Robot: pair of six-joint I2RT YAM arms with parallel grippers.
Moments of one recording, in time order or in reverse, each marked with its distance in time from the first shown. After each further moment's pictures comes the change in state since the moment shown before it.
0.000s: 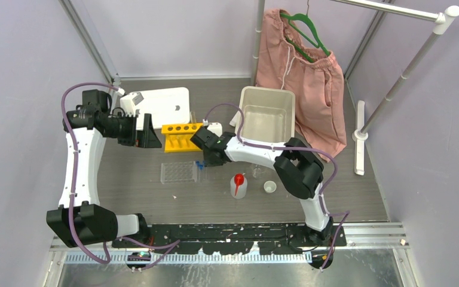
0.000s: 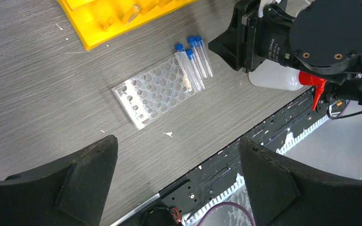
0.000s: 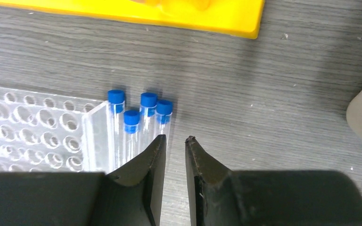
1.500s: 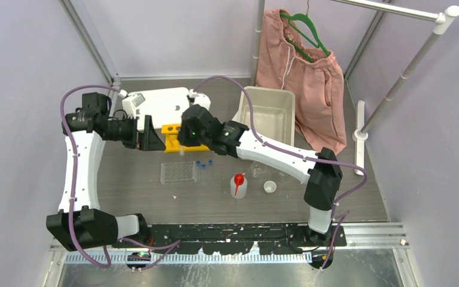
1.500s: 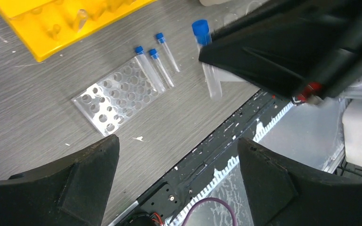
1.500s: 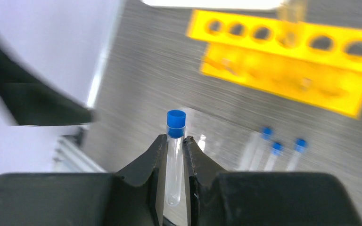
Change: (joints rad) left arm 0.000 -0.028 -0.013 -0.036 0.146 0.014; right arm 0.061 -0.197 0.180 0.082 -0.018 -0.020
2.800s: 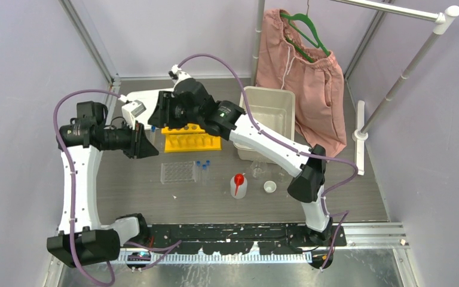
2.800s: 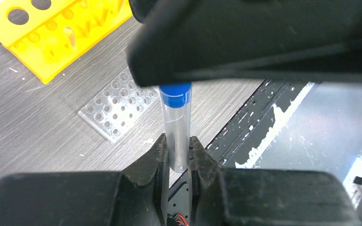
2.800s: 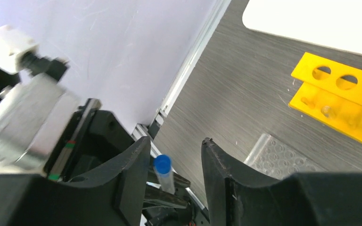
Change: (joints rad) left arm 0.010 -0.103 -0.037 -0.054 0.077 0.199; right arm 0.000 0.149 0.441 0.016 -0.259 -0.005
